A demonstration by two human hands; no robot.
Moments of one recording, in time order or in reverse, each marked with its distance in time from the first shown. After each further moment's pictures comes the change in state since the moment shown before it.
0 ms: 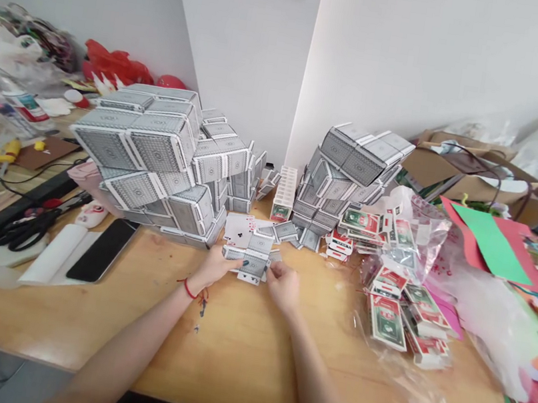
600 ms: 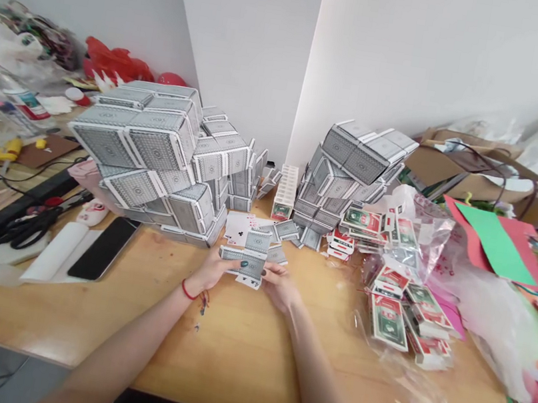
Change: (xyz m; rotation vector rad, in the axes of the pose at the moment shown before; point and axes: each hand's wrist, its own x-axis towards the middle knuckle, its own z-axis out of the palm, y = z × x) left_hand -0.010 -0.004 0.001 -0.269 -0.112 -0.069; right_hand -0.003 -0.015 0.005 0.722 -0.364 0.280
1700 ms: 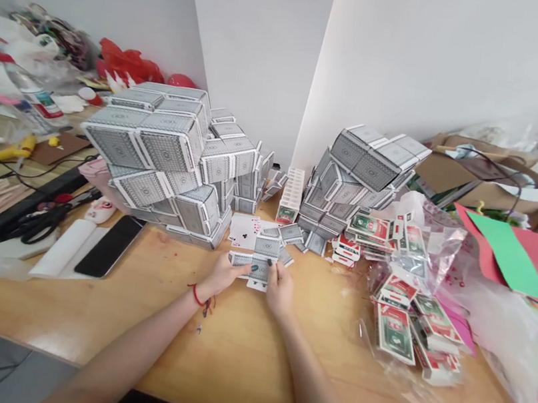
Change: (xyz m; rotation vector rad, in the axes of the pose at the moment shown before) left_hand -0.002 -0.005 0.013 0.159 0.013 0.063; right_hand 0.005 0.011 0.009 -0.827 0.415 -0.447
